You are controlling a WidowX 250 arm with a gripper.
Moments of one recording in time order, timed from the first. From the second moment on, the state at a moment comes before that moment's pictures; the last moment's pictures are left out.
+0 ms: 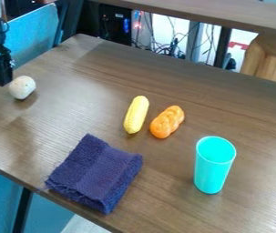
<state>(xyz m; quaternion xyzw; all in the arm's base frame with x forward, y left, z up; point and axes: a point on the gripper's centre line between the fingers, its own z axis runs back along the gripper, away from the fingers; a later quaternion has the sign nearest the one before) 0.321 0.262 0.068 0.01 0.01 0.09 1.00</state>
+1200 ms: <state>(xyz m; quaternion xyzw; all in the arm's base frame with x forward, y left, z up) 0.364 0.233 0.023 0.02 0.08 0.14 0.99</state>
